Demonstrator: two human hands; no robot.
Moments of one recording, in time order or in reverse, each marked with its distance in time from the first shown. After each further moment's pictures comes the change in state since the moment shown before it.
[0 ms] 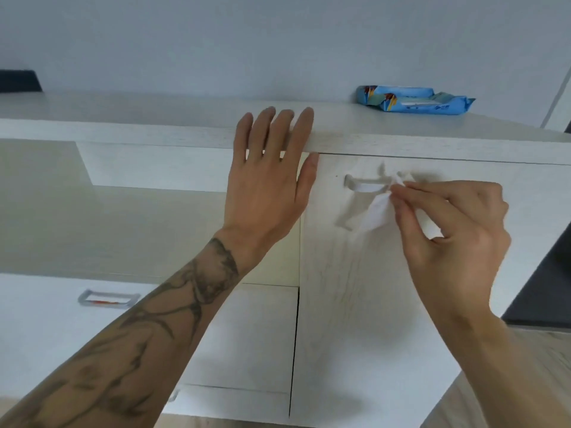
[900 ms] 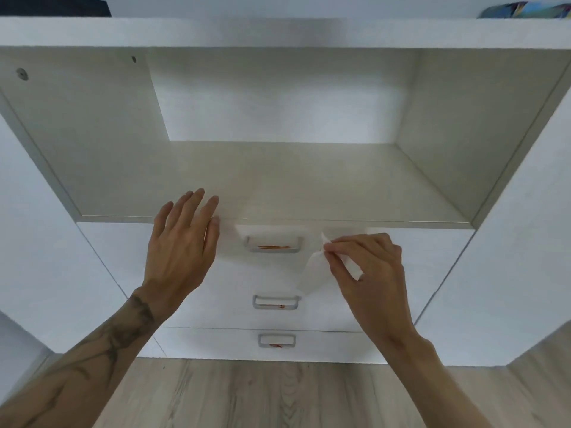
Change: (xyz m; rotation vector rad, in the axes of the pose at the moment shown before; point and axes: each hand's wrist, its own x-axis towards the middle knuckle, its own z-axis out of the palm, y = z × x) left_hand -0.279 -0.359 -0.063 0.014 -0.478 -0.192; right_hand -0.184 -0.289 0.175 0.156 -0.466 0.276
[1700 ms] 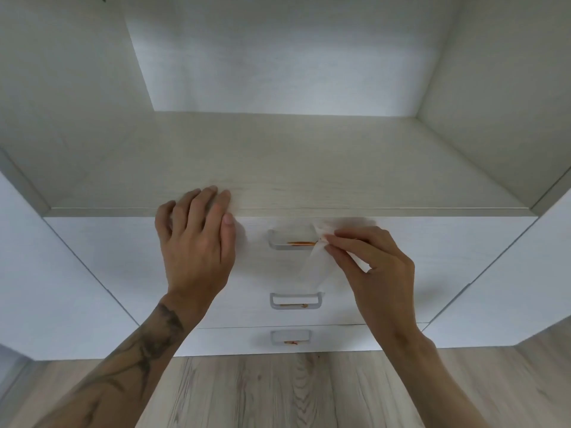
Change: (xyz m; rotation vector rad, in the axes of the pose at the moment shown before) left_hand -0.004 -0.034 0.089 -0.076 0.373 0.035; right_hand -0.002 -0.015 0.076 0.103 0.018 0.175
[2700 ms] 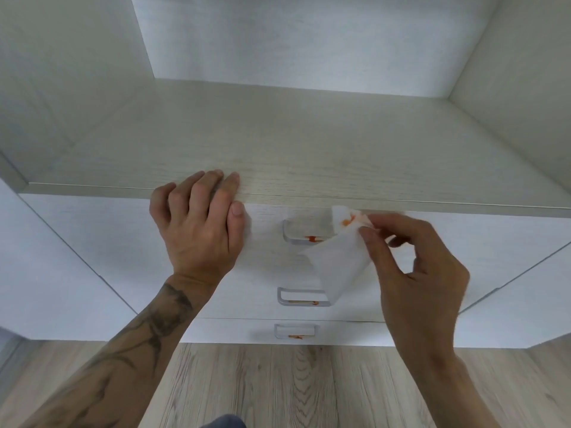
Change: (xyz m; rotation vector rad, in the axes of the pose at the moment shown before) left_hand -0.003 -0.014 0.037 0.089 0.252 0.072; right_hand 0.004 -0.011 0.007 0.093 0.119 0.011
